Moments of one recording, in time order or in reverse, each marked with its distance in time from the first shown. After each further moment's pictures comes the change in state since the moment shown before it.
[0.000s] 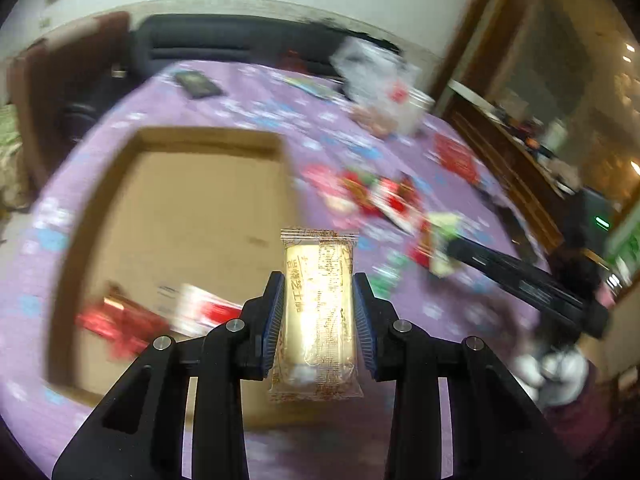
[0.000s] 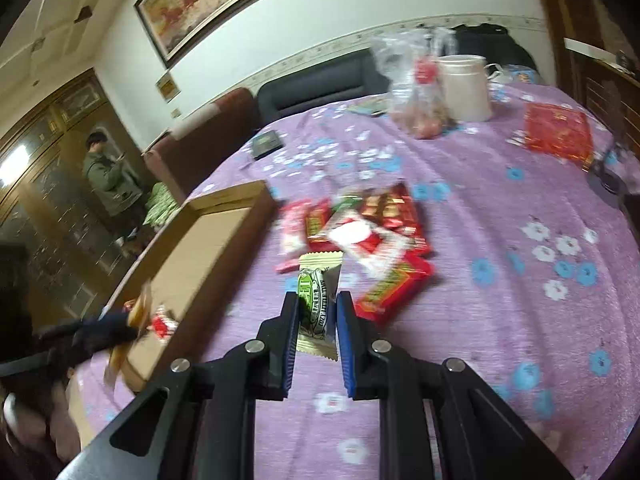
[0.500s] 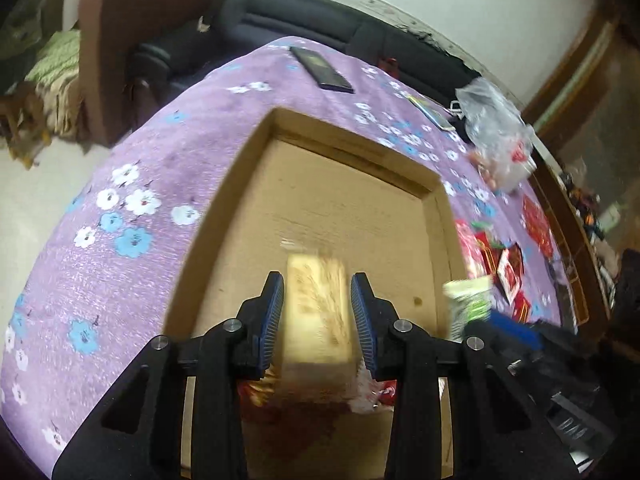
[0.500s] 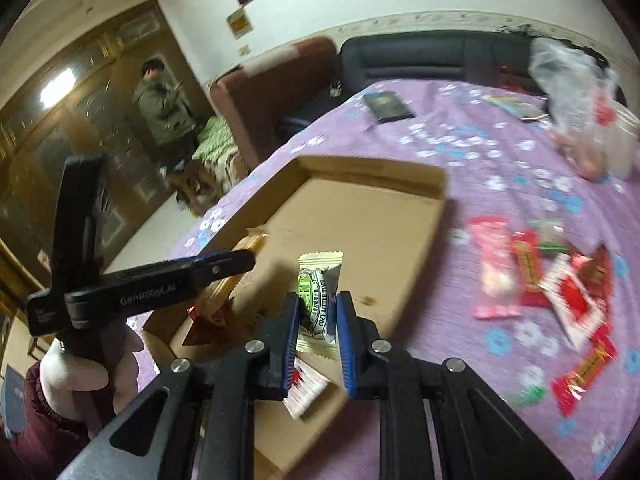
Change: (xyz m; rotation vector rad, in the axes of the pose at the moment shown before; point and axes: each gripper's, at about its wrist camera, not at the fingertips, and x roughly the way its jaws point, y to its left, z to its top) left arm 0.032 0.127 0.026 -0.282 0.023 0.088; right arm 0.106 0.143 0.020 -0.219 0.187 0.113
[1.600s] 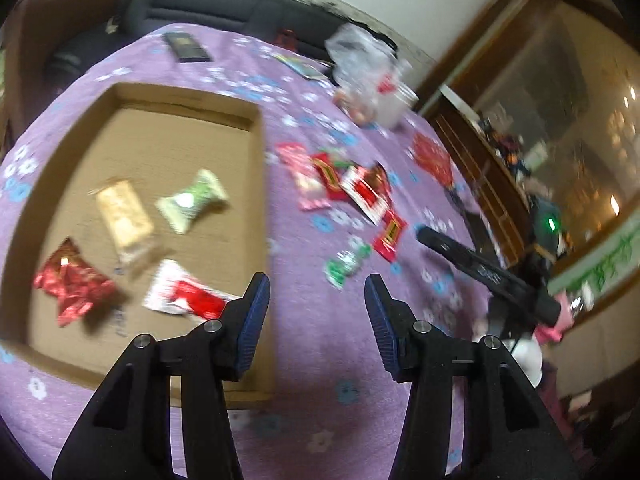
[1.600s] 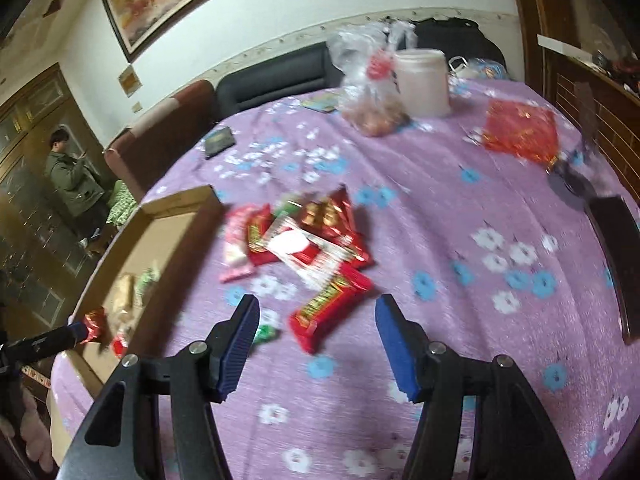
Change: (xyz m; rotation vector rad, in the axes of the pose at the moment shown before) left arm -0.034 -0.133 -0.078 0.196 0.088 -0.237; right arm -0.116 -0.161 -0.073 0.294 -0.129 -0.291
